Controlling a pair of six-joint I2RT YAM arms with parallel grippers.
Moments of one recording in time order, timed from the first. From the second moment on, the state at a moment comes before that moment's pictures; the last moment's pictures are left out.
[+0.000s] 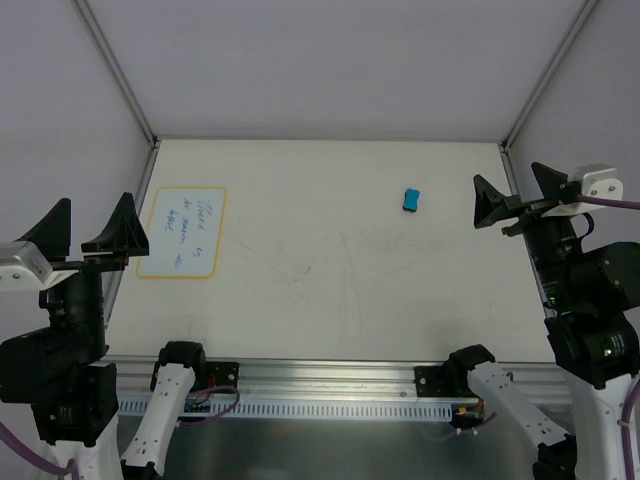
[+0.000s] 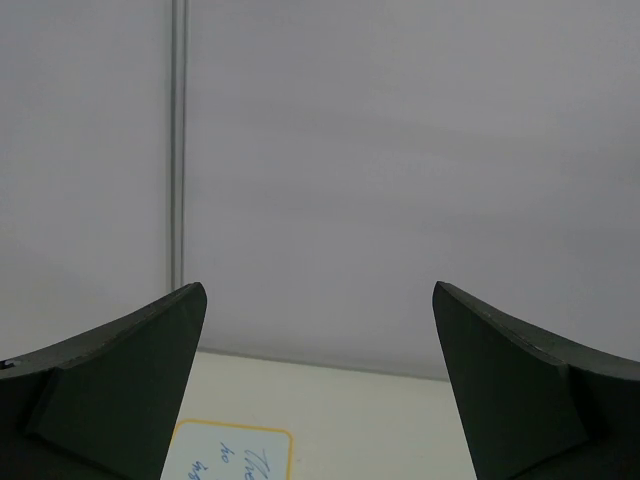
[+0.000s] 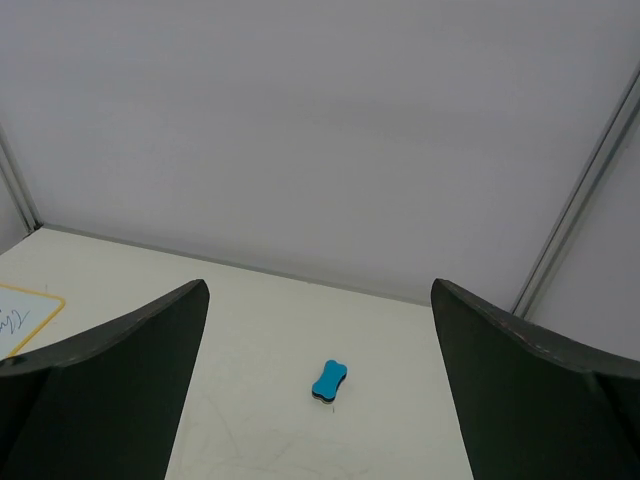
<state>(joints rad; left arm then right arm) -0.04 0.40 1.26 -0.35 -0.11 -0.09 0.34 0.66 1.35 -0.44 0.09 -0.11</state>
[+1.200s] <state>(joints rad) -0.04 1.54 1.11 -0.41 -0.09 -0.43 0.34 0.80 0.83 -0.43 -0.16 0.27</state>
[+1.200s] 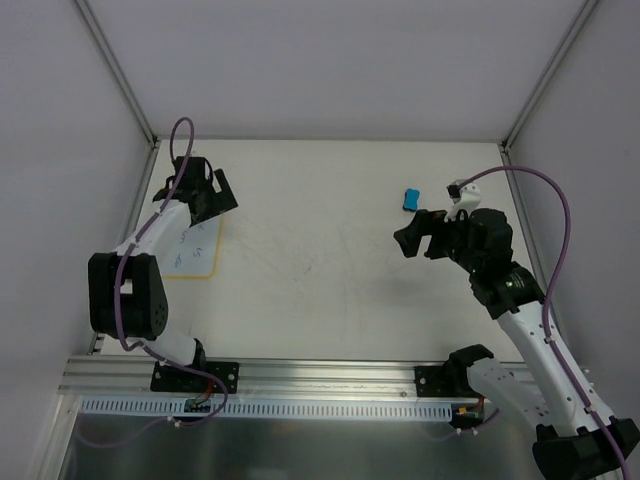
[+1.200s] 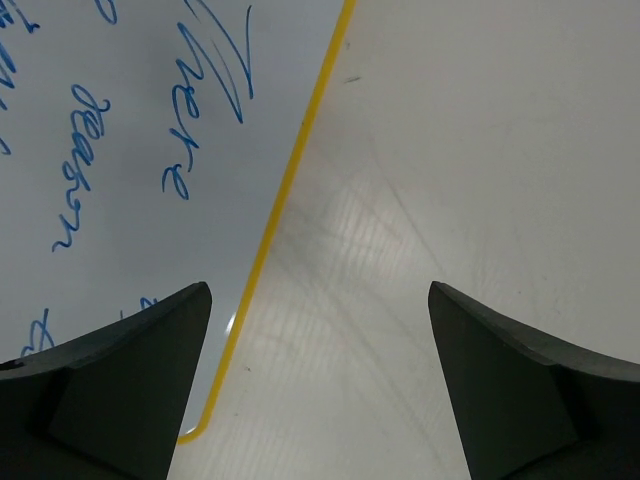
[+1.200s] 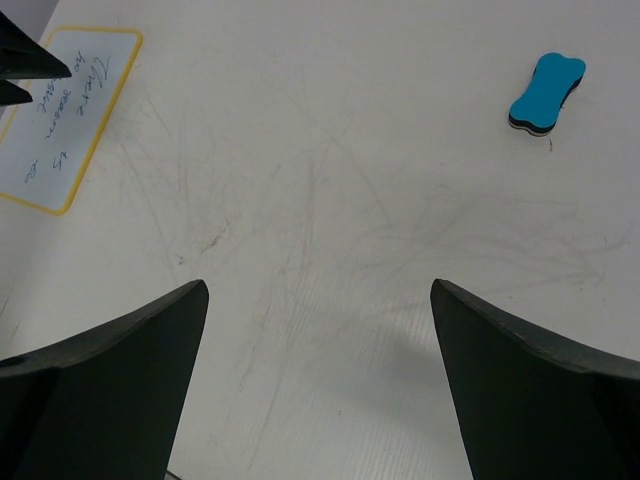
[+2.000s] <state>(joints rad) -0.04 1.85 1.17 -0.39 -0.03 -0.52 0.34 0.72 0.82 -0.43 -0.19 0.22</state>
